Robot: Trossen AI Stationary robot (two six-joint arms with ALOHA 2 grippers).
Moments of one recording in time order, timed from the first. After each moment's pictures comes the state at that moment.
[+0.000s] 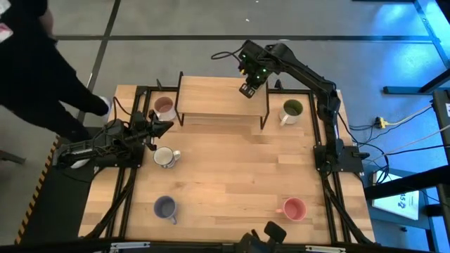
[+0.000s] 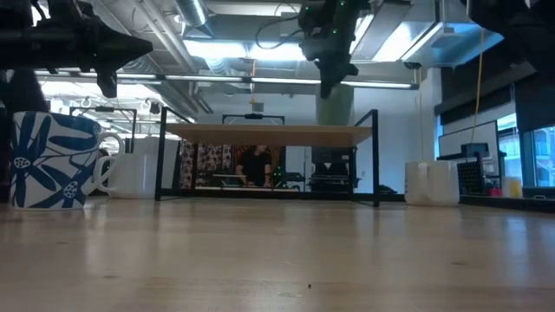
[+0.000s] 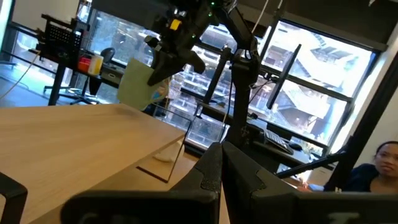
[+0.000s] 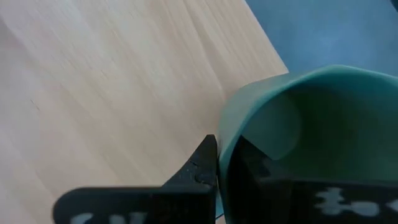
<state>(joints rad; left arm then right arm) 0.25 0.00 0.07 0.17 -0.04 -0.39 -0.57 2.06 2.31 -1.46 0.03 0.01</state>
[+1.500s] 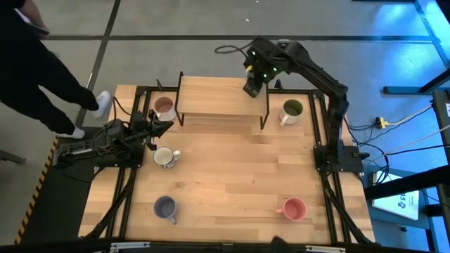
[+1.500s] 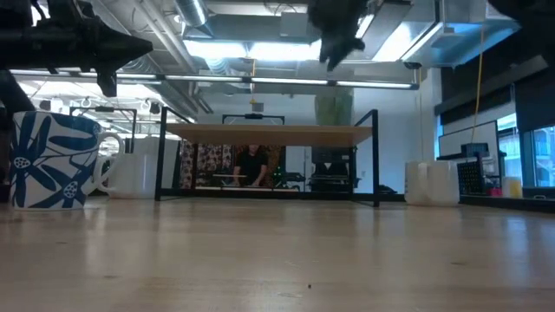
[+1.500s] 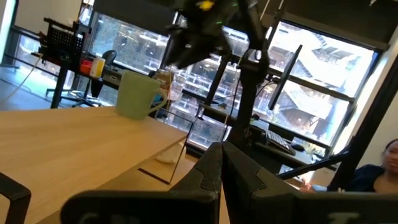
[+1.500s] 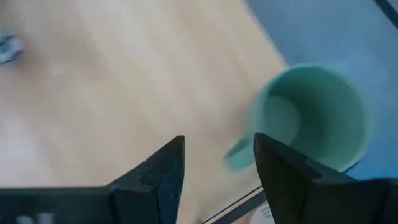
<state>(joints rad) 0.25 0.00 0.07 0.17 -0.04 -0.37 -0.49 1.93 2.33 -1.47 -0.01 0.07</state>
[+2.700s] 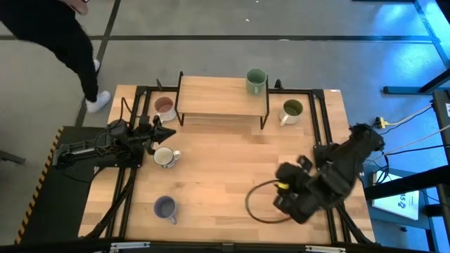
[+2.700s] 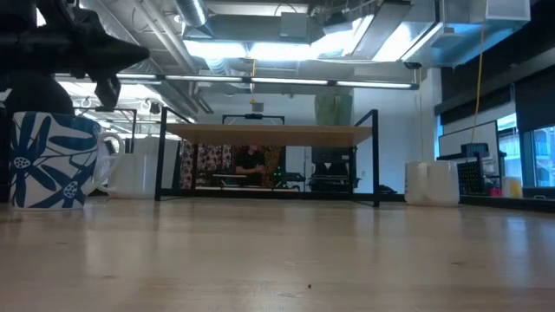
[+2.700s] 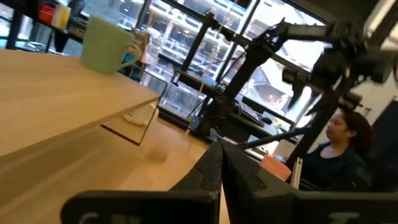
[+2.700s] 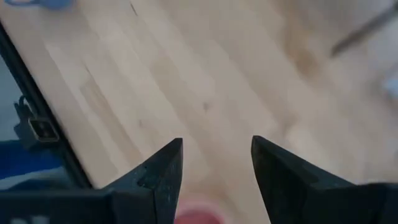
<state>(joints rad) 0.25 0.00 0.07 0.08 0.10 -0.50 0.75 1.68 1.83 -1.56 0.45 1.35</state>
